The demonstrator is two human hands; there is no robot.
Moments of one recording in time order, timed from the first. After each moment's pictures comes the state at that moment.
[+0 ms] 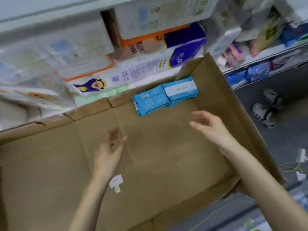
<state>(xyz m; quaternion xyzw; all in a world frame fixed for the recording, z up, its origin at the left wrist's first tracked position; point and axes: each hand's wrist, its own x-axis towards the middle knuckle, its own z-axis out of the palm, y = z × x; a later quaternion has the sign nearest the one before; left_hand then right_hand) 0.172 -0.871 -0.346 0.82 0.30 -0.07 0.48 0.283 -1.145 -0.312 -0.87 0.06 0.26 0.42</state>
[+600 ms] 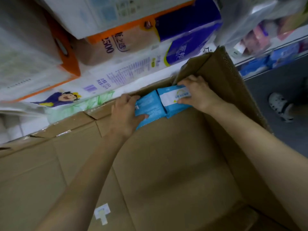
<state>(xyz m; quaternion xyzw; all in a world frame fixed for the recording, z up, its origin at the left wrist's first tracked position) 0.362 -0.900 -0.430 0.96 0.08 -0.11 0.25 0.461 -1.122 -0.407 -0.95 -0.16 0.24 0.15</state>
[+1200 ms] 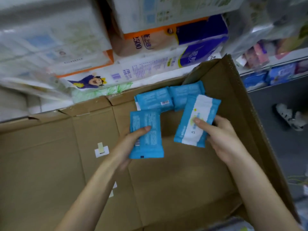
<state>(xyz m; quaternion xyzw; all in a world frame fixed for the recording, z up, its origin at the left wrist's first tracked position) 0.242 -0.914 -0.328 0.46 0.40 -0.21 0.76 0.316 -1.131 -0.324 -0.67 0.23 0.27 0.66</state>
